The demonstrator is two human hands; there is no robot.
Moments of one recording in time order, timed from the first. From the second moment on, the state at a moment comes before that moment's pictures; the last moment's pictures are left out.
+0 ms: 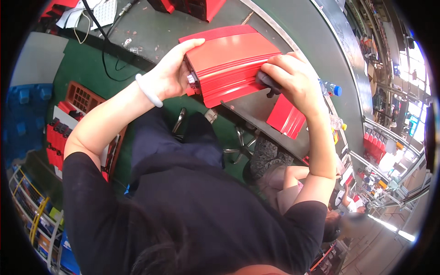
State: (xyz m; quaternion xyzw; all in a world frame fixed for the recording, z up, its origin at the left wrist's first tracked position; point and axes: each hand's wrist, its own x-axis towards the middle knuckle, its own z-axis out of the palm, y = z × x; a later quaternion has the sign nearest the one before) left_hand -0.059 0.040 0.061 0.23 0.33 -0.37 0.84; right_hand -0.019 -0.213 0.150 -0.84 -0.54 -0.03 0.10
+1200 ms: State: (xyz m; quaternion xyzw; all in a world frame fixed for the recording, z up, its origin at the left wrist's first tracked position) left_hand -0.033 0.000 -0.014 0.28 0.27 -0.52 0.76; right_hand -0.065 -0.275 0.017 -0.93 -0.13 0.02 0.33
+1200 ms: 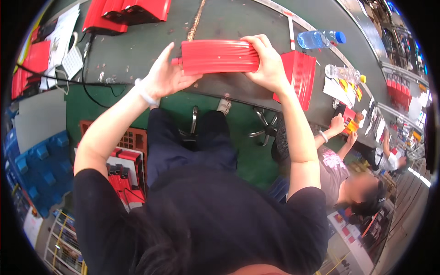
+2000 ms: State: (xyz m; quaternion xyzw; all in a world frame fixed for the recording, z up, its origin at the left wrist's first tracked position) left_hand -0.254 0.130 -0.112 0.56 -0.15 -0.75 0.32; right_hand -0.069 -0.301 0.005 -0.93 0.12 0.04 0.33
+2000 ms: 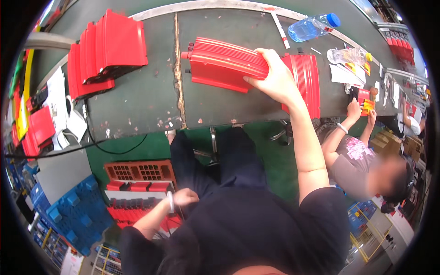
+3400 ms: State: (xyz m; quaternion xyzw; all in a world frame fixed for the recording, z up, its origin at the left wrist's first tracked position) left_hand -0.303 0.065 -0.416 0.61 -0.31 -0.71 0.13; right_hand -0.067 -0.292 0.020 -0.93 0.16 0.07 0.33
